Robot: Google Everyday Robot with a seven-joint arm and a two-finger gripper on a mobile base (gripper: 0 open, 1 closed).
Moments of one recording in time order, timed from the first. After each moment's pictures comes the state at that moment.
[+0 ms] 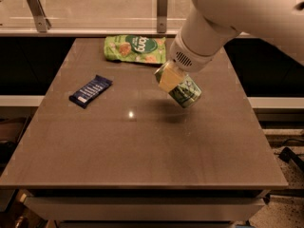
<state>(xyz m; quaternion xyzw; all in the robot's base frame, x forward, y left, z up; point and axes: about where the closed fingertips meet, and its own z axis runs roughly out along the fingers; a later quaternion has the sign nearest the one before) 0.546 -0.066 0.909 -0.44 0.86 0.00 0.25</state>
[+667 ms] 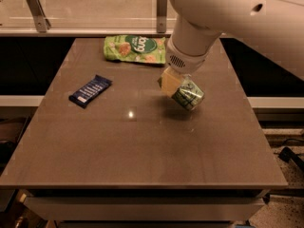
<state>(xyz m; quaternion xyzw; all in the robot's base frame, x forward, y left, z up) 0.555 -0.072 0.884 -0.45 0.88 -0.03 0.18</state>
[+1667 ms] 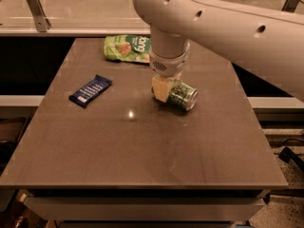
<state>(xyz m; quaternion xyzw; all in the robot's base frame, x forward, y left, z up) 0.574 -0.057 0.847 -0.48 0.87 -0.08 0.09</state>
